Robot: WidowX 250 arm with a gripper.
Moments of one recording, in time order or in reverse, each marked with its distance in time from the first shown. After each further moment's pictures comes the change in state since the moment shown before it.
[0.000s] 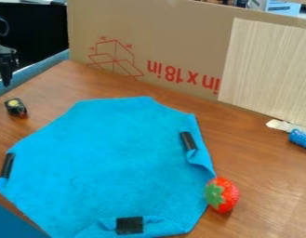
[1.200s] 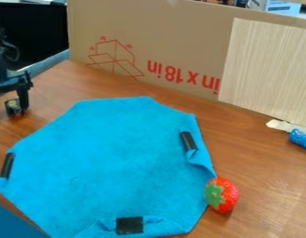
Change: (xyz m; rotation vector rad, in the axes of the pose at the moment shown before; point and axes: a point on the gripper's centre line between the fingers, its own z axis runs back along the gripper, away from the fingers) arm -0.034 -0.028 -0.041 -0.110 0.204 0.260
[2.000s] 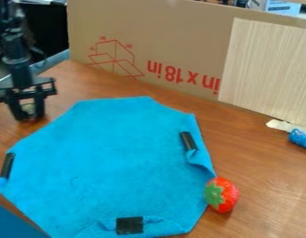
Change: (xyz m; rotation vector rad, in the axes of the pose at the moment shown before) arm -0.032 -0.043 0.005 0.017 -0.061 -0.099
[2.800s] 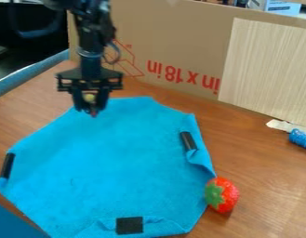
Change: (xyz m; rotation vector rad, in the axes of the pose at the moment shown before) arm -0.059 -0.112 0.037 0.041 -0.173 -0.118
